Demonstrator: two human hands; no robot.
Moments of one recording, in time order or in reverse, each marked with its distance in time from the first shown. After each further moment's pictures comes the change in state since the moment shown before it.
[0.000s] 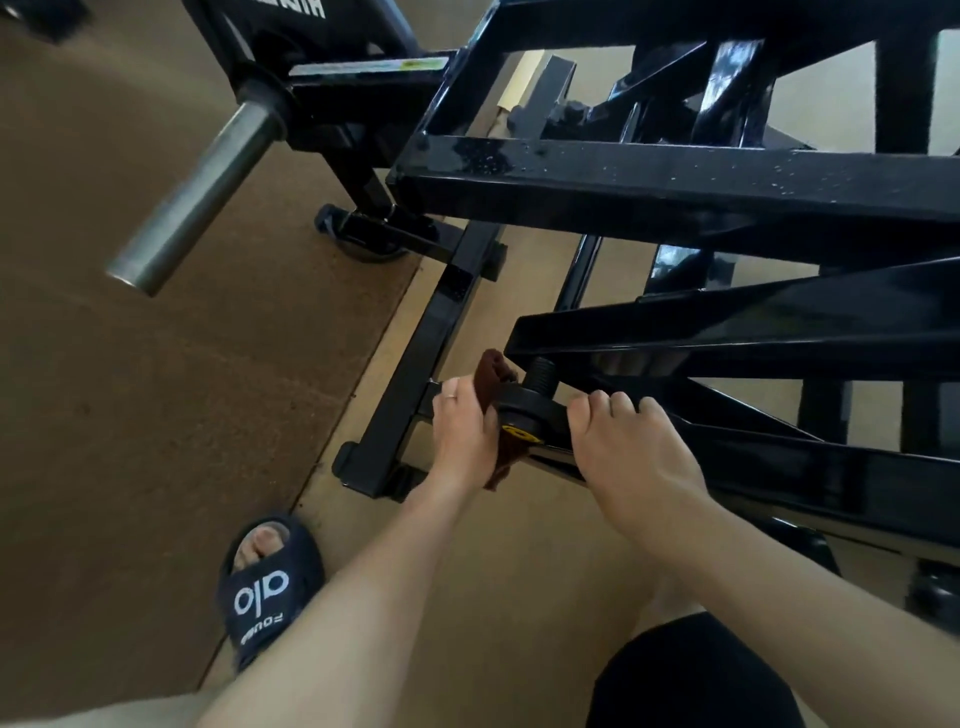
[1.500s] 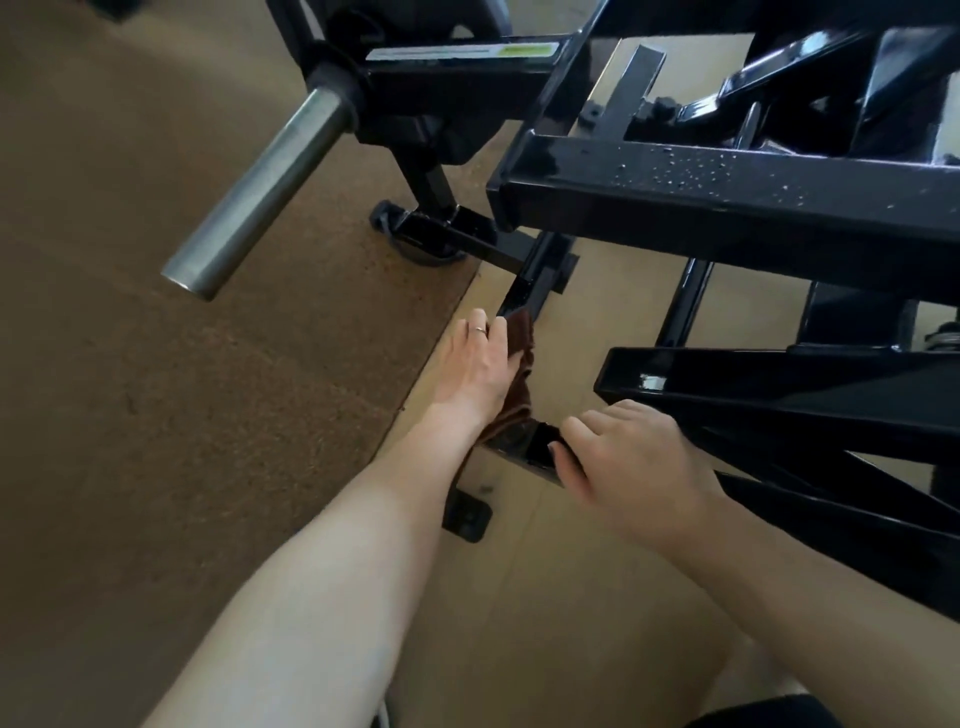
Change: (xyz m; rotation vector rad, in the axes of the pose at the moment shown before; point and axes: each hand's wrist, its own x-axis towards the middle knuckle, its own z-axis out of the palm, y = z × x) left_hand 0.120 -0.037 -0.051 0.587 0.081 0.282; right_hand 0.083 -0.042 0.005 0.350 0.683 -0.265
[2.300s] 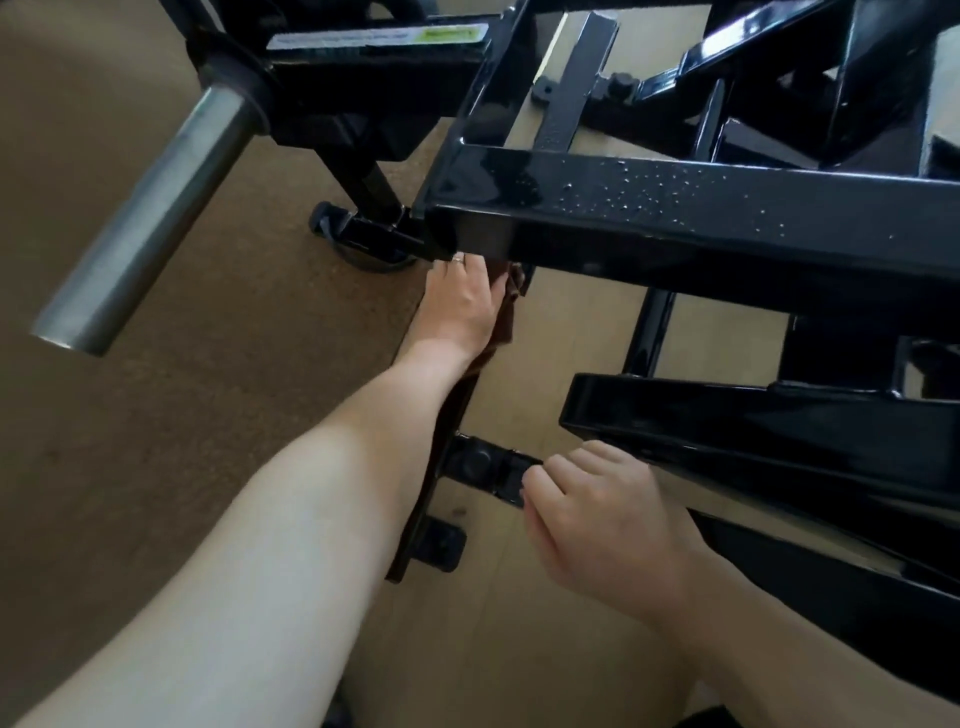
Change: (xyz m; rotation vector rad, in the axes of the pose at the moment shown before) left_hand 0.113 0.011 0.023 -0.071 0.214 0.095; right_hand -0.004 0.001 0.003 0.080 0.000 -0.005
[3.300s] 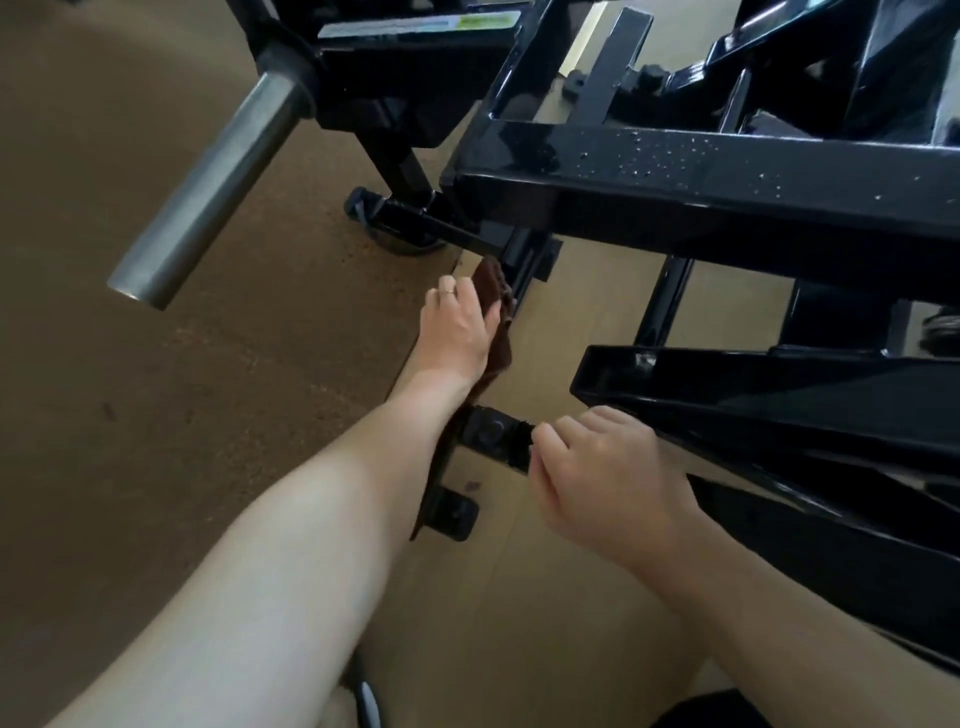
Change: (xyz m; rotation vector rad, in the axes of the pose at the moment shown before) left_hand -0.066 -0.003 -0.028 -0.007 -0.071 -0.199; right_hand 0.003 -0.007 -0.008 -0.018 0.008 0.022
